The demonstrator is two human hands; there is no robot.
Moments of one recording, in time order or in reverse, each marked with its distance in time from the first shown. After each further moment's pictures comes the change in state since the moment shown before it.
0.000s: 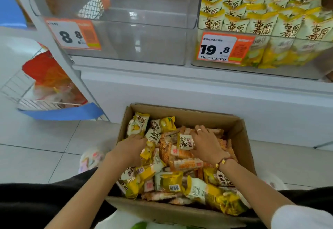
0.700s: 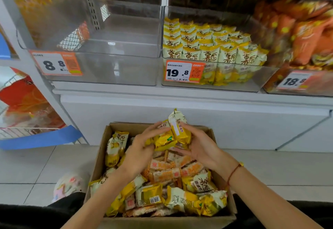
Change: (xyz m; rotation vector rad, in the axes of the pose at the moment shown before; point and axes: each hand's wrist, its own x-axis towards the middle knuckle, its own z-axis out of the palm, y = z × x) left_hand -0.041 0.083 -0.045 -1.281 0.604 0.542; right_hand -0.072 0.004 -0.116 2.100 -0.077 0.308
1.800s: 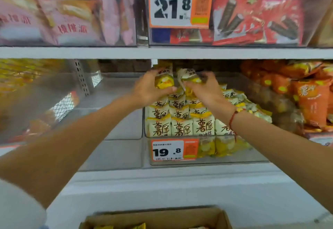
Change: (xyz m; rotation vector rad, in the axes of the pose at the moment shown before) left_hand 0.299 0.159 -0.046 0.554 0.126 0.361; right_hand 0.098 -0.269 0.015 -0.730 0.664 -0.730
